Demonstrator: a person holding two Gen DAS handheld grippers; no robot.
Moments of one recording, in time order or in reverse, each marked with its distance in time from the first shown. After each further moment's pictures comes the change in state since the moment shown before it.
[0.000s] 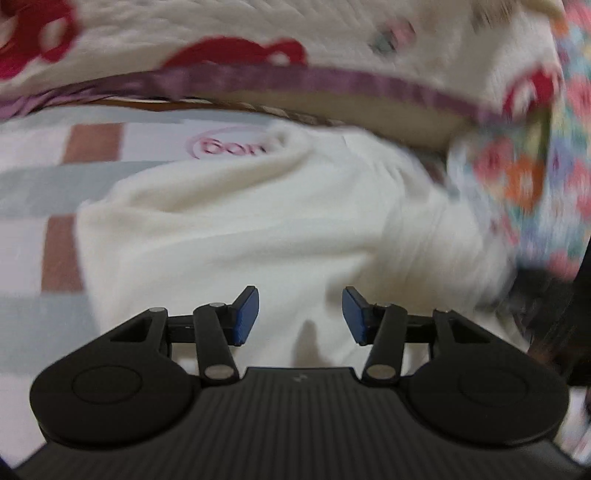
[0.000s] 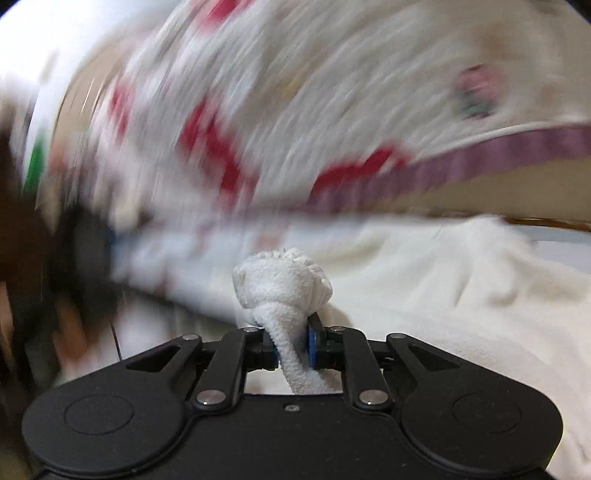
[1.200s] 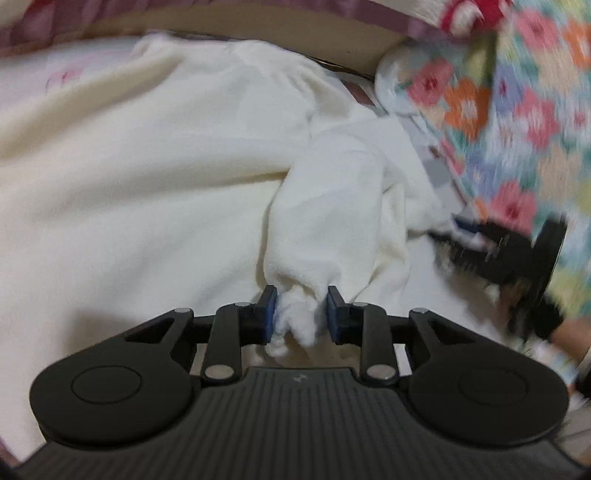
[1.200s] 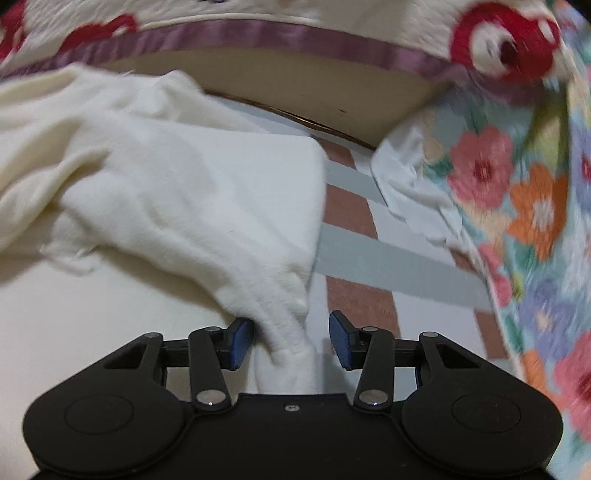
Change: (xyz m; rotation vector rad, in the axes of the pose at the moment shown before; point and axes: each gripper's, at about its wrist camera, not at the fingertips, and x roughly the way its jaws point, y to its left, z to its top) left arm 0.073 -0.071 -0.023 0.239 0.229 -0.156; right arm -0.090 -0.141 -0.097 0.014 0.232 -0.838
